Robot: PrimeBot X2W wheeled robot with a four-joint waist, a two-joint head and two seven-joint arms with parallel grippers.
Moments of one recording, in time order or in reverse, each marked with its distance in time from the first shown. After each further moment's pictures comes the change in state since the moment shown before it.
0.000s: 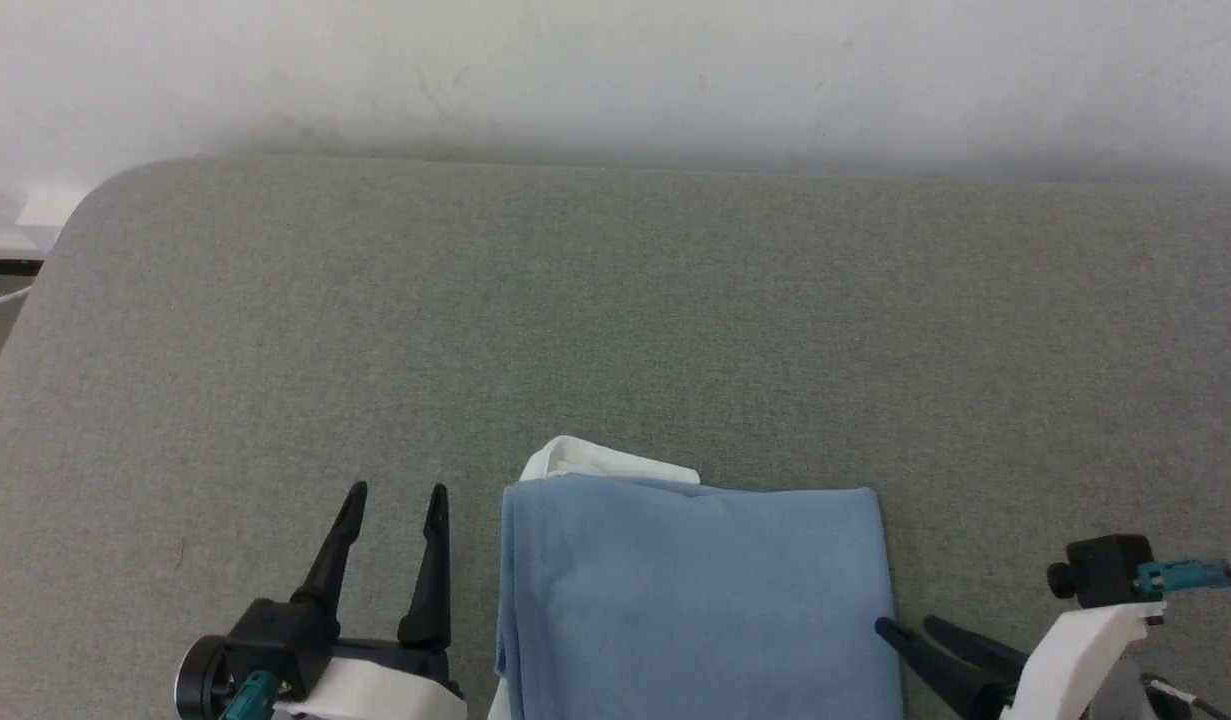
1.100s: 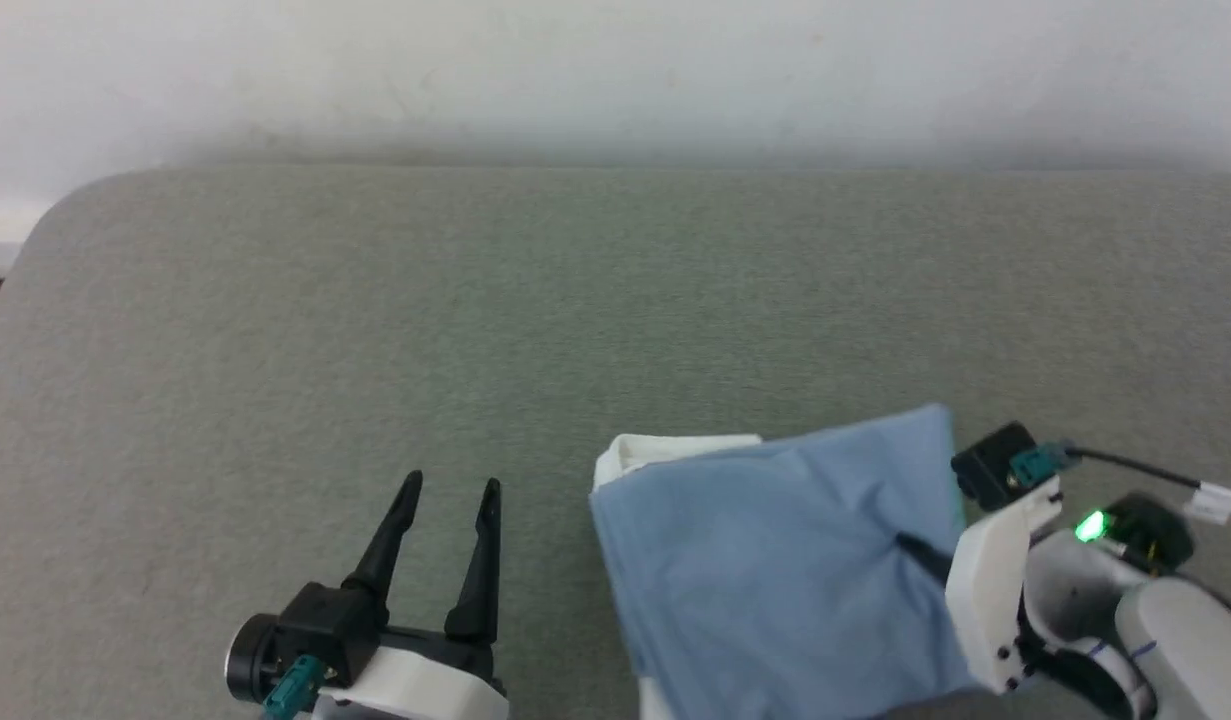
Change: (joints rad) left arm -0.036 0.000 -0.075 0.030 -0.014 -0.007 0.000; right arm -0.317 -0.137 0.301 0.189 -0.271 0.002 0.029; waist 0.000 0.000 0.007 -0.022
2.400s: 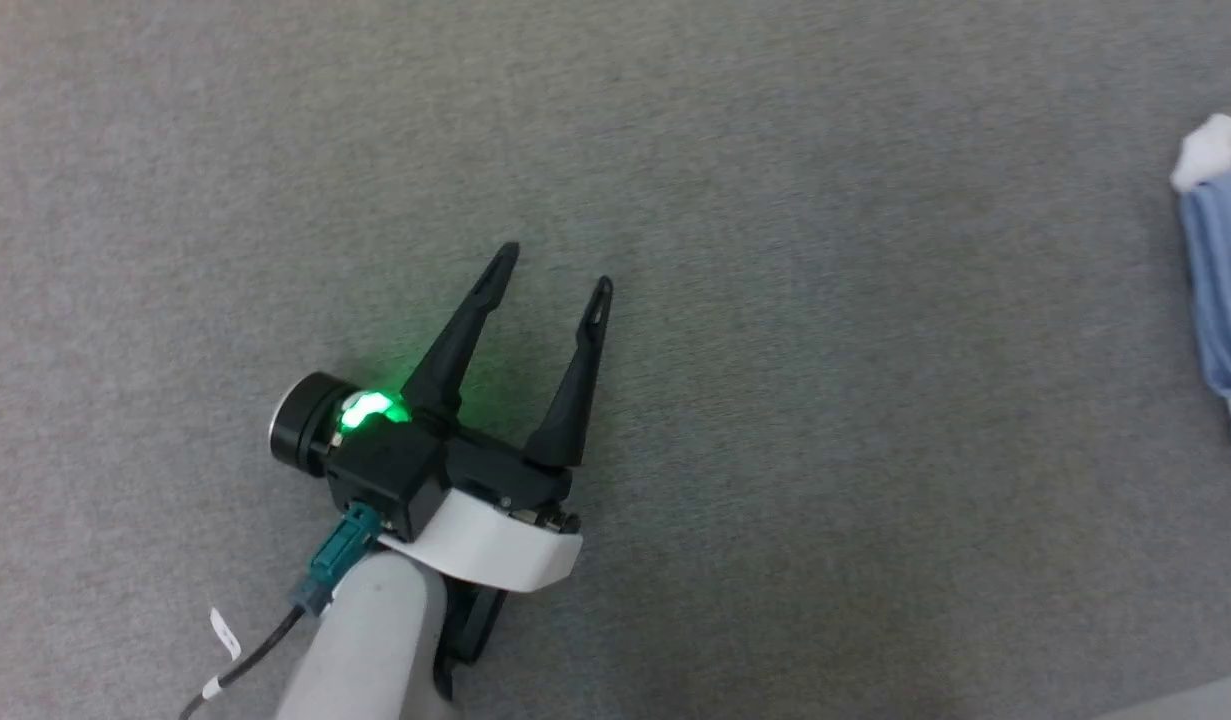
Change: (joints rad) left arm -0.311 0.008 -0.130 -0.089 0.059 -0.037 0.000; right arm -0.310 -0.384 -0.355 0.428 -0.451 0.000 -0.350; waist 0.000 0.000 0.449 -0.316
